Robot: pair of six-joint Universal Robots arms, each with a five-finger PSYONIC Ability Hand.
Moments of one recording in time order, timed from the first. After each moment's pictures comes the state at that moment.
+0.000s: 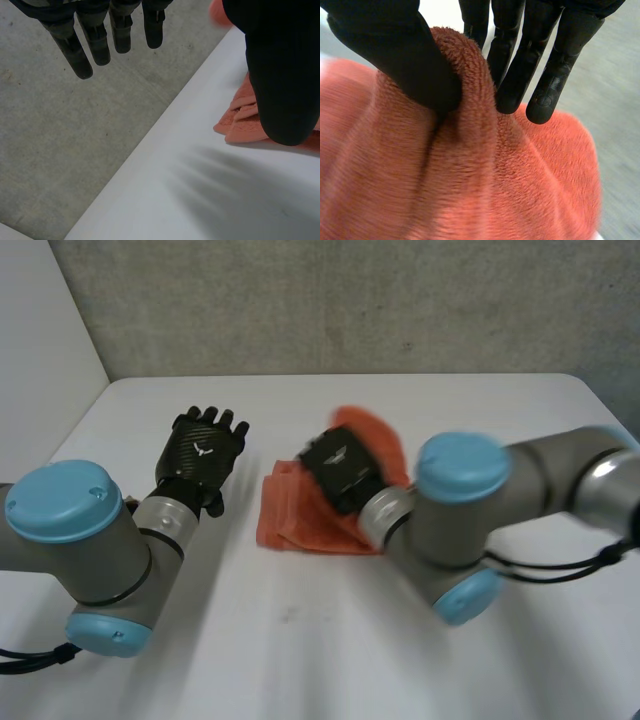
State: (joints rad) left arm 4.27 -2.01 -1.67 3.66 -1.56 3.70; right arm 2.22 -0.81 1.15 -0.23 1.39 2.63; left_hand 0.19 0.20 0.21 0.20 0.05; right_hand 0.94 1.16 1.18 1.19 0.99
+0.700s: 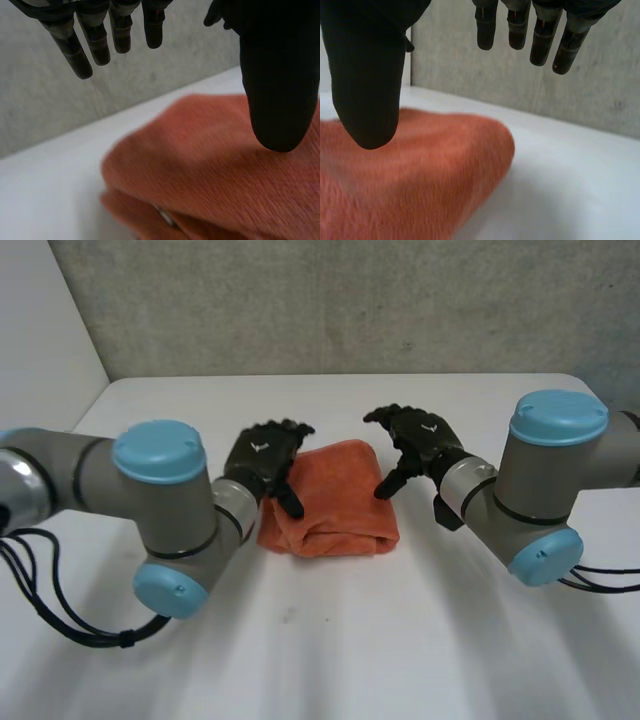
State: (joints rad) left arm 4.14 -2.27 -1.24 3.34 -1.55 3.16; right arm 2.00 -0.86 1.18 -0.14 1.32 3.26; left_hand 0.20 0.20 0.21 0.20 0.05; right_hand 0.20 0.21 0.21 0.23 0.06
